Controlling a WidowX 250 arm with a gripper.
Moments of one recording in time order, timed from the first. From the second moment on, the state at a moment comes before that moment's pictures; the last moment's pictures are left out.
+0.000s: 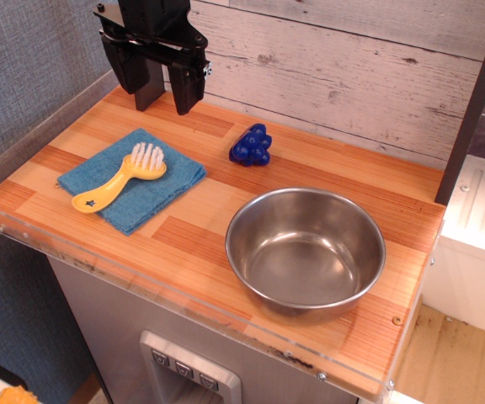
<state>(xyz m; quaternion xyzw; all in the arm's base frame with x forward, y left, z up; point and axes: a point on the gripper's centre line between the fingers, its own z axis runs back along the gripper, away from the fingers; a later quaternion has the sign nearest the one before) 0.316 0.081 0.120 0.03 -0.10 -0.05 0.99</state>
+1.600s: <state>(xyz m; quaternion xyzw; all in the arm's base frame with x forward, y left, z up) 0.281 0.144 0.017 0.01 -0.03 -0.04 1.00</state>
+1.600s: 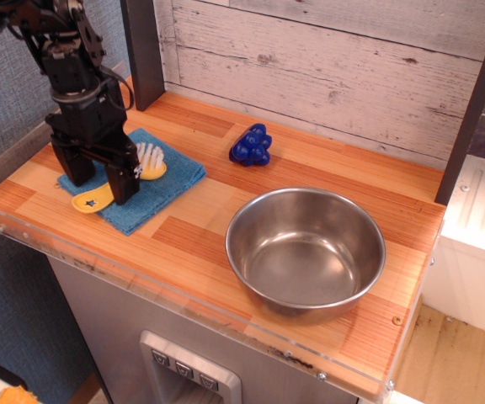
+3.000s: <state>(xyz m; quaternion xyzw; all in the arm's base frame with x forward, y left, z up) 0.303 0.127 0.039 0.05 -0.04 -0.07 1.00</state>
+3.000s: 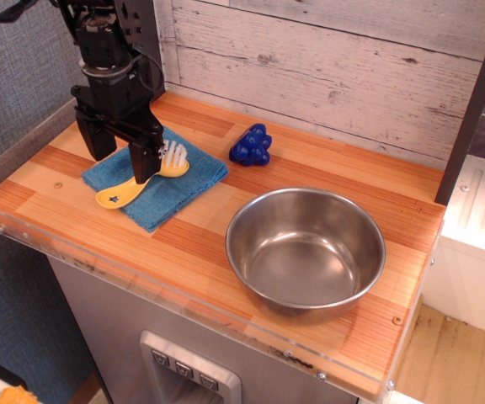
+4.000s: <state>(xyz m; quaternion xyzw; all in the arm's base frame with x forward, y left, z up) 0.314 0.112 0.025 0.05 -0.03 -0.09 0.99</state>
